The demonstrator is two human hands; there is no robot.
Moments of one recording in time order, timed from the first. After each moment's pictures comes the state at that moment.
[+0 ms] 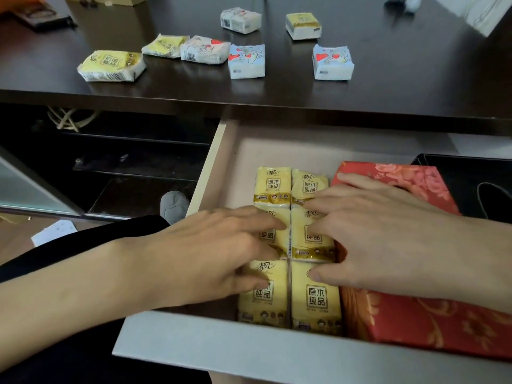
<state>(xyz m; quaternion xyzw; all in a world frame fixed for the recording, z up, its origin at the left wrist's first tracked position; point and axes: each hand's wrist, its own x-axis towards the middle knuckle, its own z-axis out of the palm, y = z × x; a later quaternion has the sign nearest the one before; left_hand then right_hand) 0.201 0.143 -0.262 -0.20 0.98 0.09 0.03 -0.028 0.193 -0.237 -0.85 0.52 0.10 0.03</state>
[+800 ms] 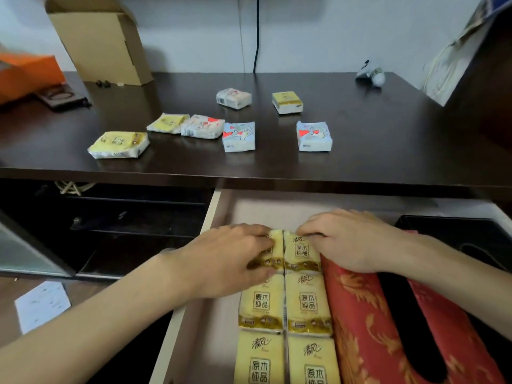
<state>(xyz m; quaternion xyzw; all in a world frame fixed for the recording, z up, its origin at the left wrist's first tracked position) 0.164 0.071 -0.267 -0.31 0.95 0.05 0.03 -0.062 0.112 -0.248 -0.76 0.64 0.05 0.11</state>
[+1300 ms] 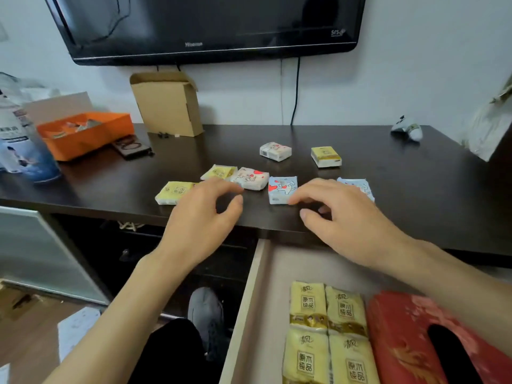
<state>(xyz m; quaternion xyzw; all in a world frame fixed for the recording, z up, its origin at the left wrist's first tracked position) 0.228 0.011 -0.192 -0.49 0.78 0.07 -0.38 -0.014 0.058 -0.183 -0.78 0.53 -0.32 0.08</state>
